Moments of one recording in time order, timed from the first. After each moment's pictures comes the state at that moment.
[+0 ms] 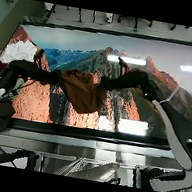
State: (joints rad) left arm -0.01 -1.32 1.16 -2.25 0.99 1.69; right arm 0.34 -1.58 1.42 2.43 -0.94 -1.74
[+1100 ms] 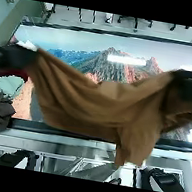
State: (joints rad) left arm -0.03 -0.86 1.27 -2.19 1.22 1.64; right arm 0.16 -0.83 1.37 1.88 -1.28 -1.62
